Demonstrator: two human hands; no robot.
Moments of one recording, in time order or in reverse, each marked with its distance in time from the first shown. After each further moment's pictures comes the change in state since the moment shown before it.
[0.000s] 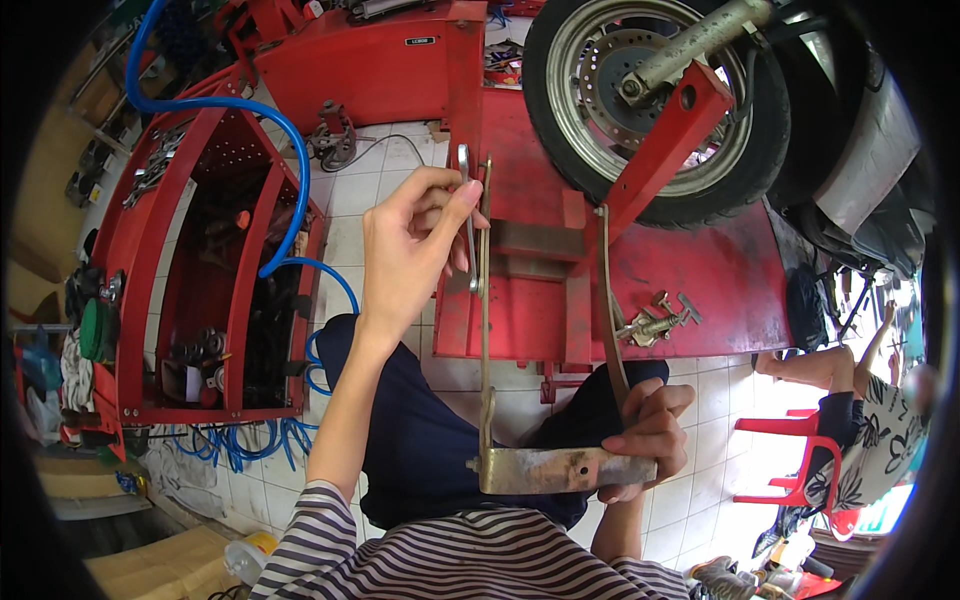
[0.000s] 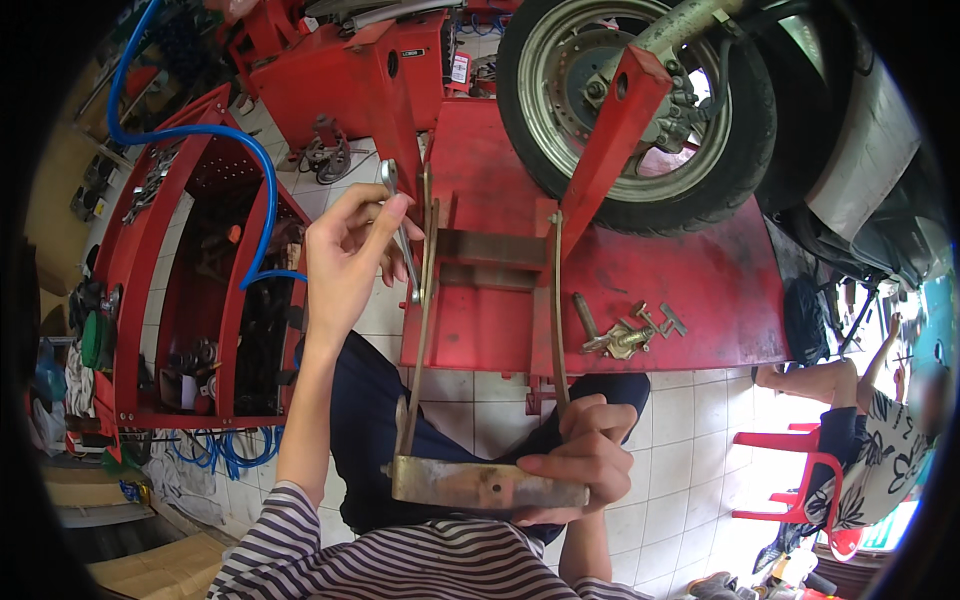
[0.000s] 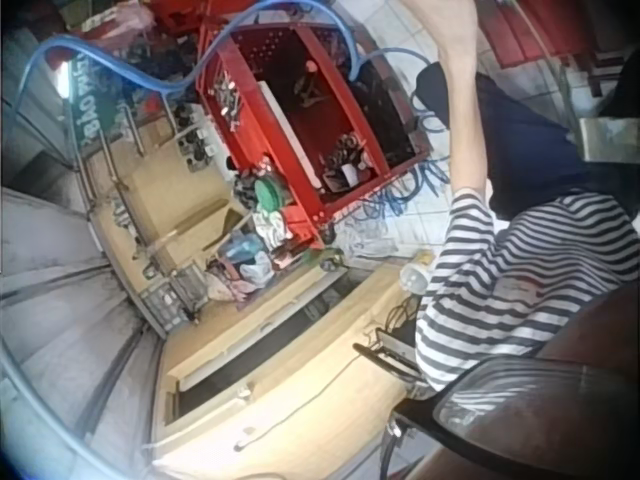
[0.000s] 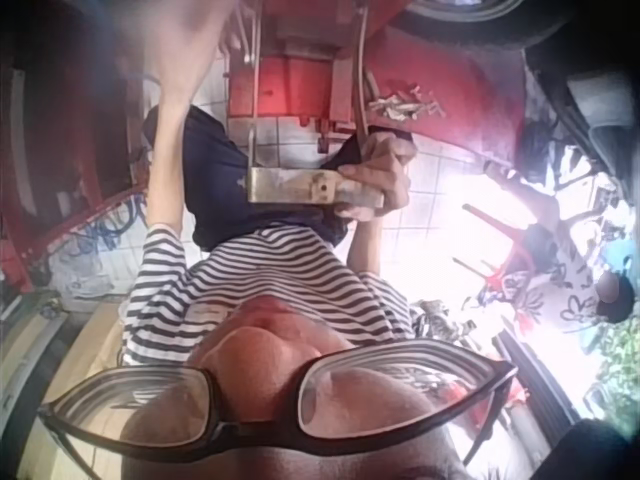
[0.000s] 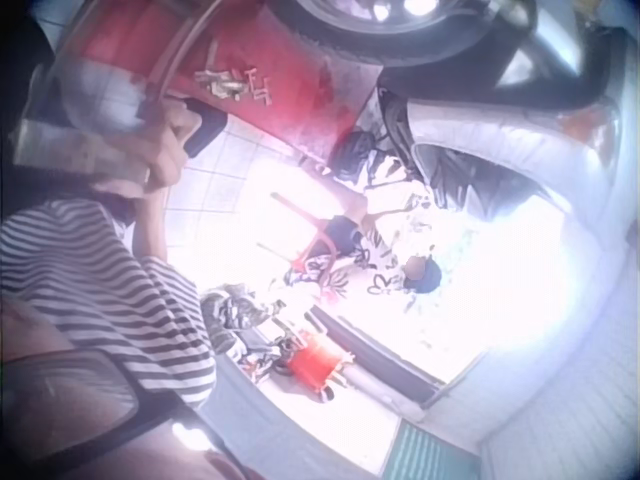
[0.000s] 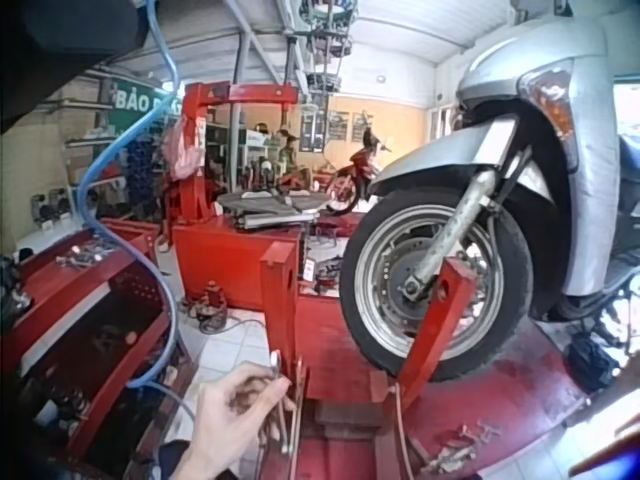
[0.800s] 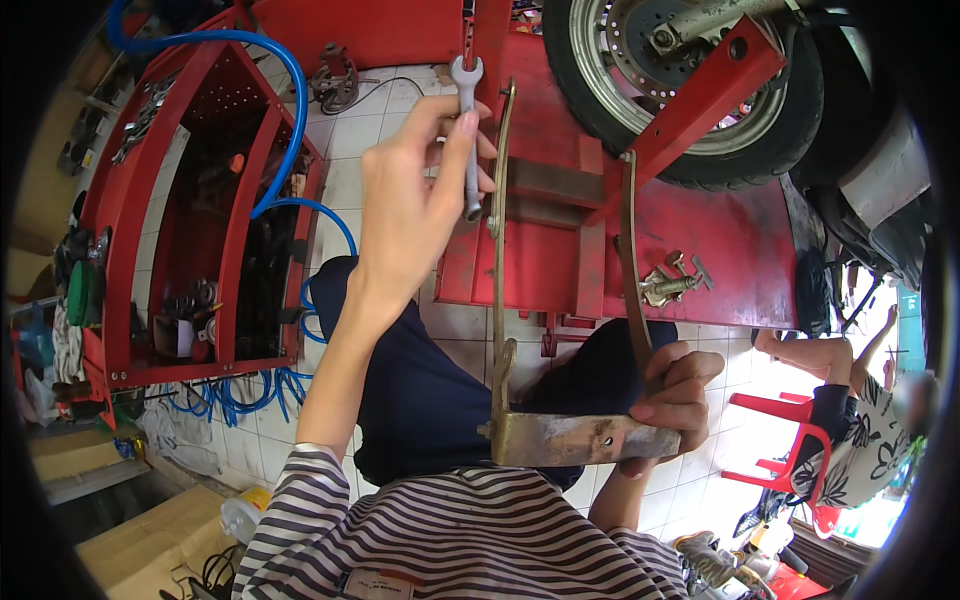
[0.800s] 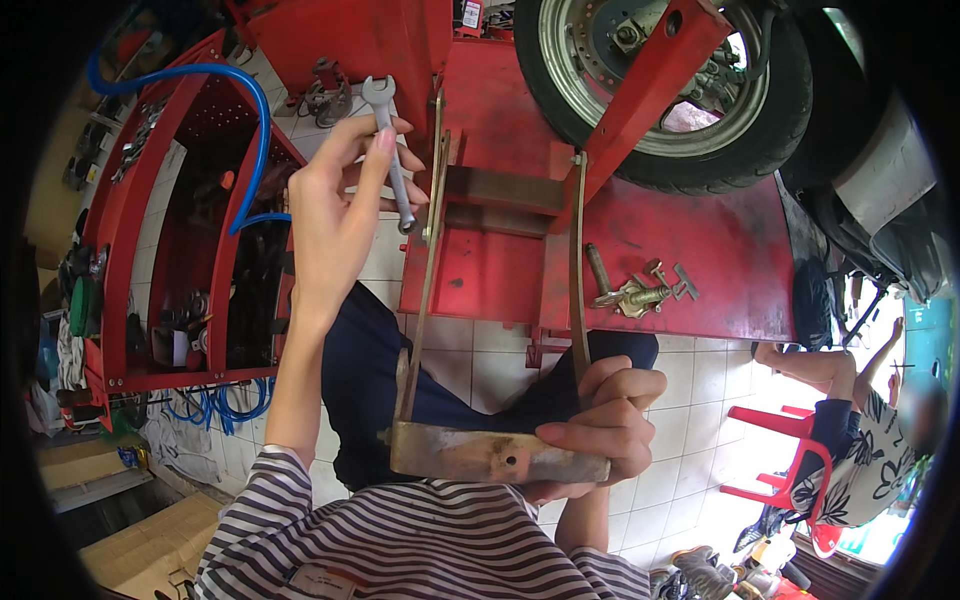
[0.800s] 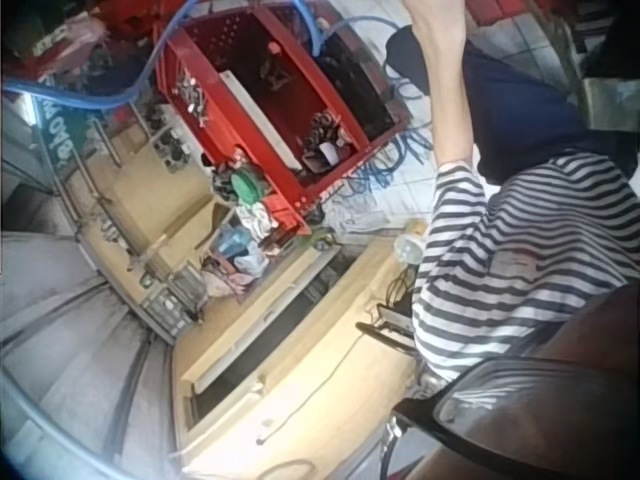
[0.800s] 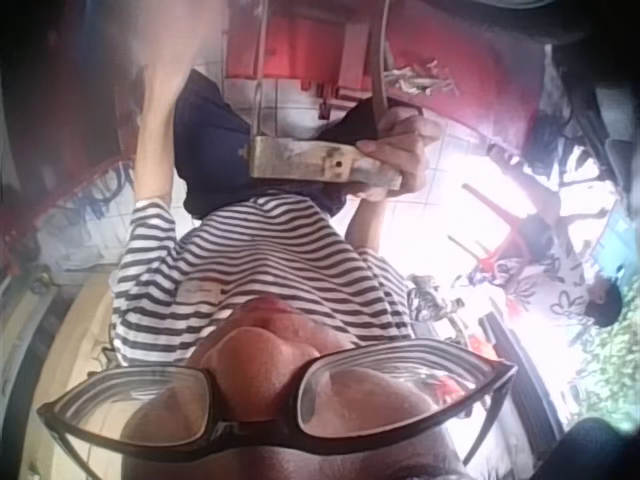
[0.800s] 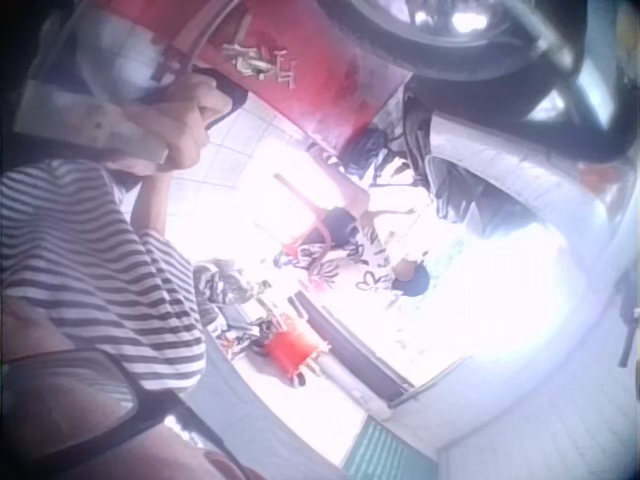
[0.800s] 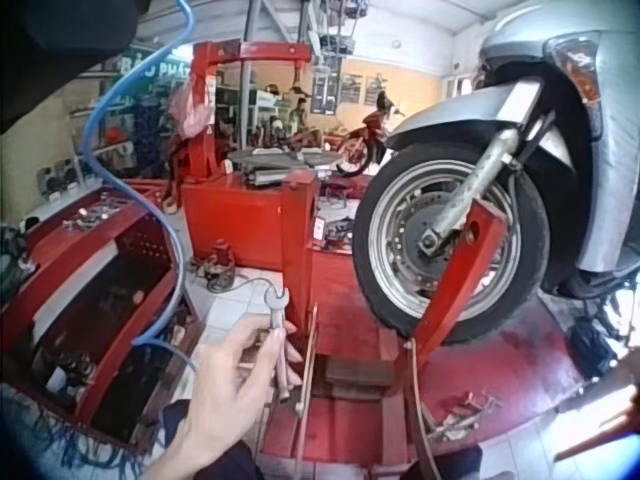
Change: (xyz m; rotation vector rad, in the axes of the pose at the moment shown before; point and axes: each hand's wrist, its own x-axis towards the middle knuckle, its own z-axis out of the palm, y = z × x) left_hand -0.015 0.005 -0.002 0.176 0.002 0.067; right_hand -0.002 -0.001 0.001 -0.037 -0.021 -0.015
